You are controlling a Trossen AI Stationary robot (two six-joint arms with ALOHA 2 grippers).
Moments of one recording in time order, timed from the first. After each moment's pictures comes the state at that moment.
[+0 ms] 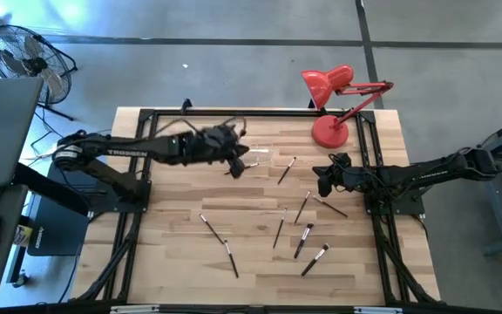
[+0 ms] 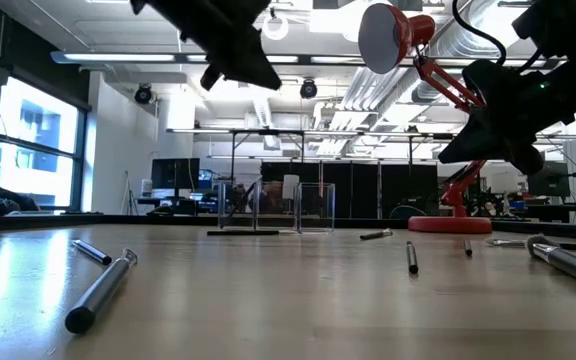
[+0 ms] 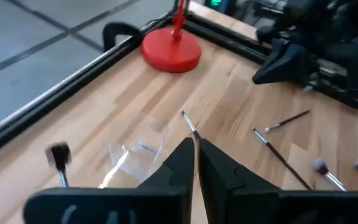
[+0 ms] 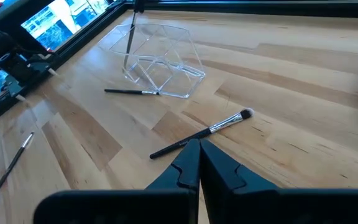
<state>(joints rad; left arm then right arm) 0.10 1.38 1.06 -0.16 -0.29 -0.35 0.06 0.76 0.21 0.02 0.54 0.80</state>
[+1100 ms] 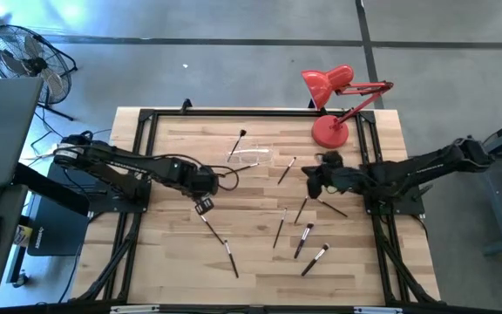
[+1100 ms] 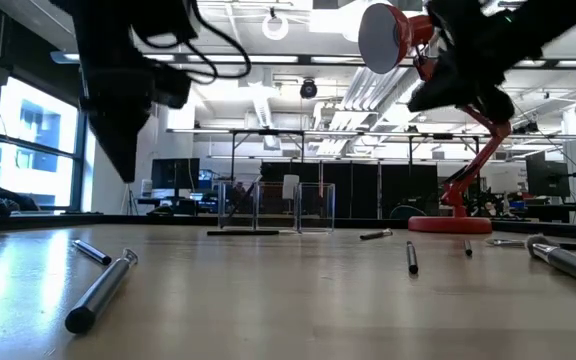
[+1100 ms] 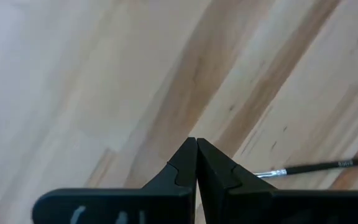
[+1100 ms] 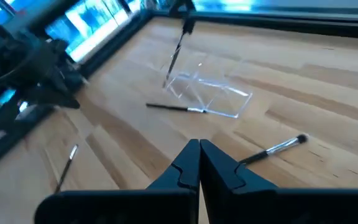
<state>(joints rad) -0.09 1.39 0.90 -0.84 -0.15 -0.60 0.17 1.00 0.58 -0.18 0.60 0.89</state>
